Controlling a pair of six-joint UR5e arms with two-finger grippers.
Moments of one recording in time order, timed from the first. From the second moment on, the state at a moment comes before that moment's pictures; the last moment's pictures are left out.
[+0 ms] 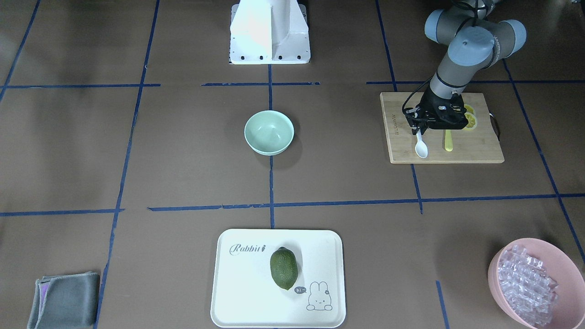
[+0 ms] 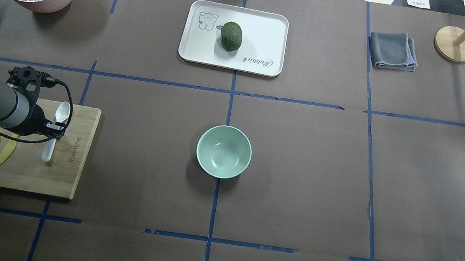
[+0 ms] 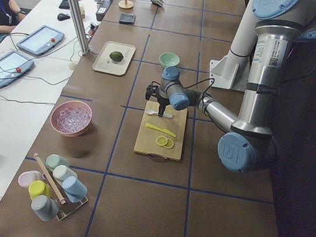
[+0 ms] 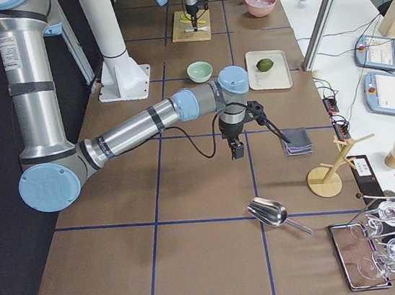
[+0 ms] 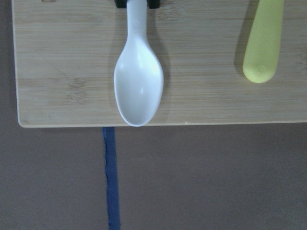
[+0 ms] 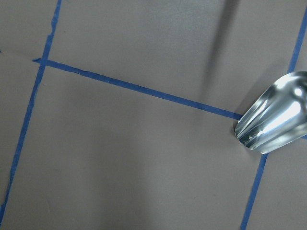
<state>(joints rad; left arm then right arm) -0.66 -1.60 -1.86 -1.98 -1.95 -1.05 1.34 -1.53 1.93 -1.76 2.30 0.04</state>
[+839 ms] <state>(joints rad) -0.63 -2.01 -2.03 -1.43 -2.04 -1.21 1.36 -1.54 1.93 -1.76 2.31 0.03</state>
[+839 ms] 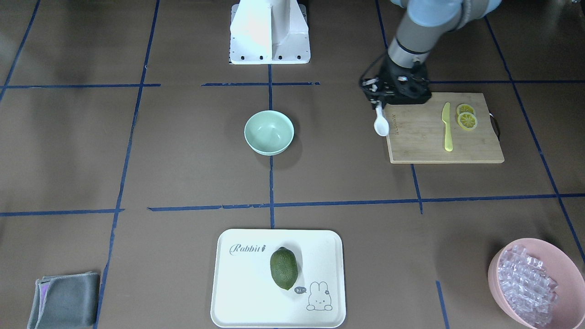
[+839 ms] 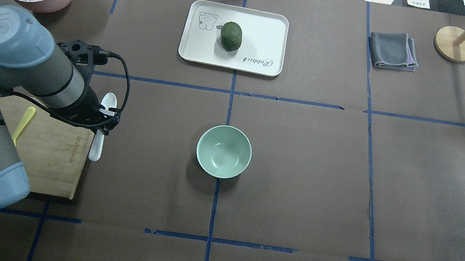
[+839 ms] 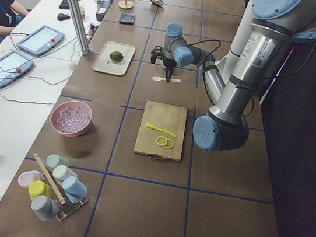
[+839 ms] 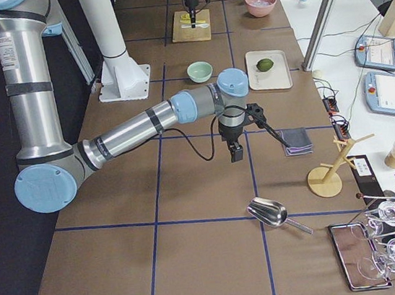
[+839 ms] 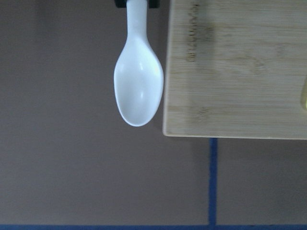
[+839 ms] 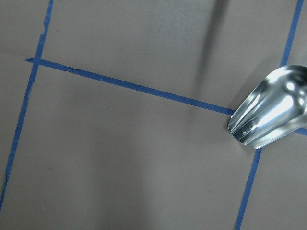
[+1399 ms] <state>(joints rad) -0.45 -2.32 -1.77 -1.50 -1.99 -1.48 1.36 -1.54 1.93 -1.76 2.31 0.03</state>
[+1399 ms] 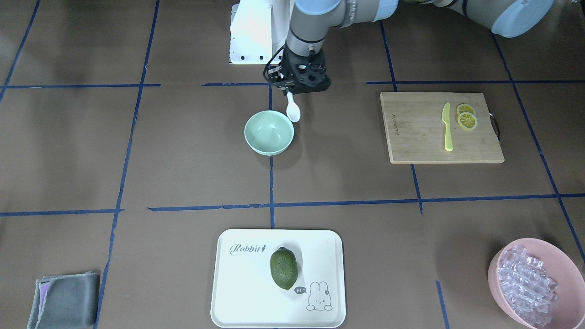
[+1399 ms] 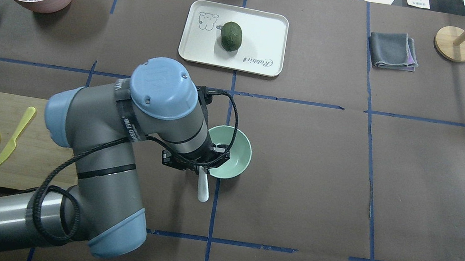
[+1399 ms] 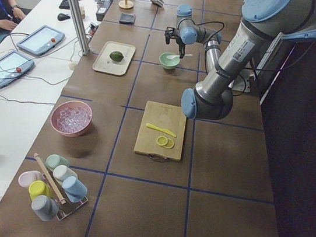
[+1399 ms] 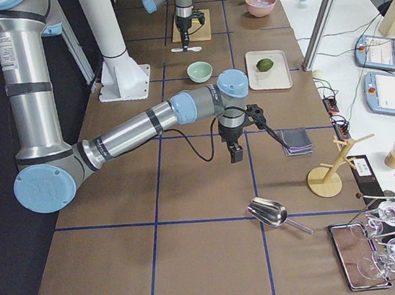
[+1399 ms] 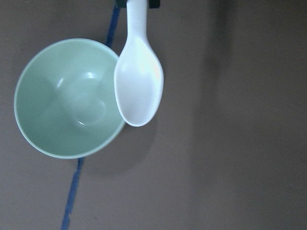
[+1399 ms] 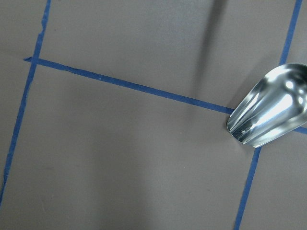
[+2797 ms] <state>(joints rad) -0.48 -2.37 -1.72 -1.49 -1.97 -1.44 1.37 -1.55 1.91 -1.76 2.31 0.03</state>
